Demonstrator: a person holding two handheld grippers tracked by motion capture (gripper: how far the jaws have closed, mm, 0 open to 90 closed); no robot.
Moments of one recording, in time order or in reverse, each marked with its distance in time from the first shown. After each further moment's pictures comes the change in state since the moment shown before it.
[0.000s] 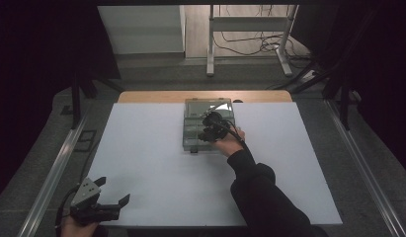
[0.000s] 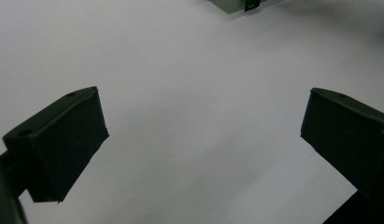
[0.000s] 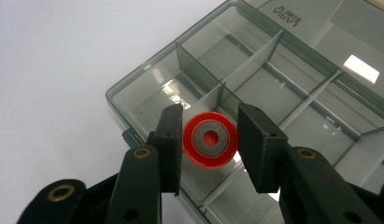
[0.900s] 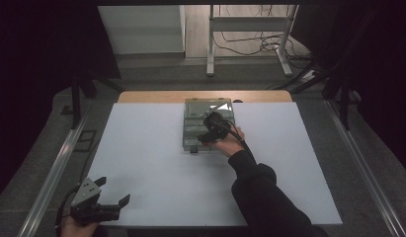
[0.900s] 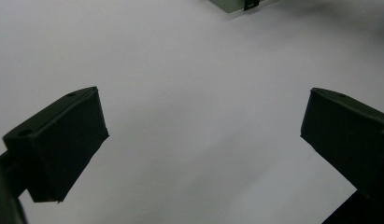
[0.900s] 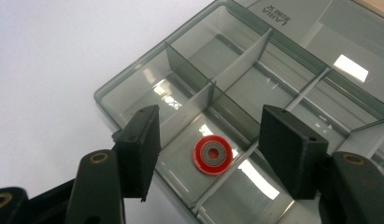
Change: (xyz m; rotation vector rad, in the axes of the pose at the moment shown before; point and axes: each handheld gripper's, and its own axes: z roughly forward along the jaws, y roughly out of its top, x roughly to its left) left arm 0.000 0.000 0.000 0.002 -0.001 0.005; right arm 0.000 -0.002 -0.003 -0.016 -0.021 0.012
